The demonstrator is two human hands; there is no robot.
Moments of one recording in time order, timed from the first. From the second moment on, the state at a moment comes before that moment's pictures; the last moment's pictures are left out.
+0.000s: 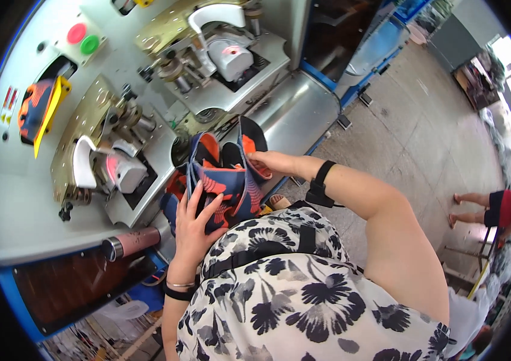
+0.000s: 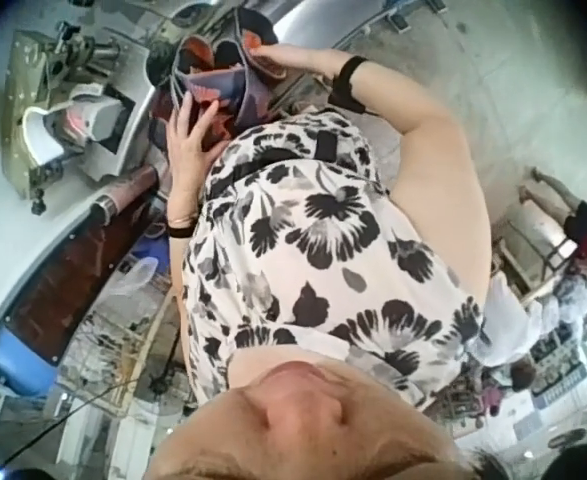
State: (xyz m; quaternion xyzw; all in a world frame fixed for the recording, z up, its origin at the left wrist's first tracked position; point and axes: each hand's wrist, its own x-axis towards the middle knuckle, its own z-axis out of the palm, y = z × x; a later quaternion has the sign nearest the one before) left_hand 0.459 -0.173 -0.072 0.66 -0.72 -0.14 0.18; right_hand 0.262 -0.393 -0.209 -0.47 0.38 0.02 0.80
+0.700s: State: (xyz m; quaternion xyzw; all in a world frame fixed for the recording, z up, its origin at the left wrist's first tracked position) left_hand 0.448 -0.165 -0.096 0.67 -0.74 -0.10 0.04; right_hand 0.187 -0.443 -0.160 -0.93 0.36 -0.06 0.02
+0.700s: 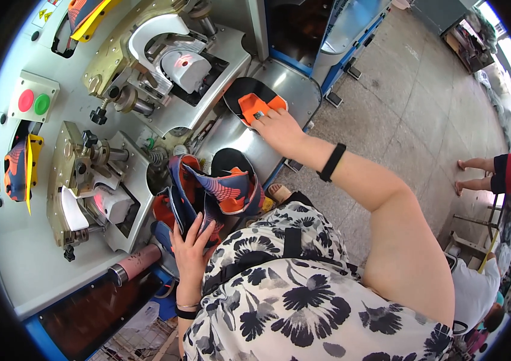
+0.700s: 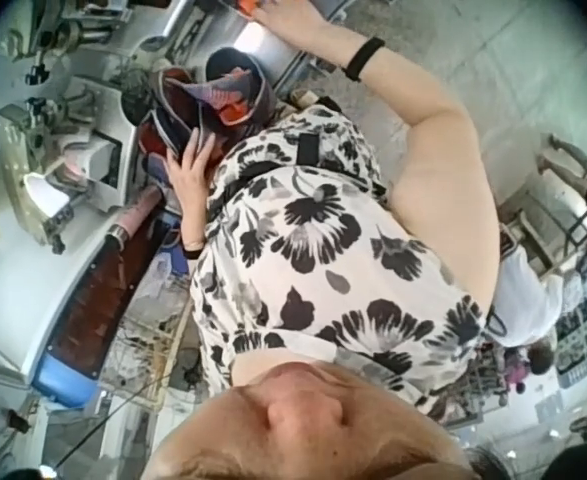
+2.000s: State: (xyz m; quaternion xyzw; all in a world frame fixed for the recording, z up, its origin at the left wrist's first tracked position) left_hand 0.472 -0.111 -0.148 0.80 -0.44 -0.19 0.35; right_hand 0.193 -0.406 -0.156 -0.72 0.57 -0.19 0.36
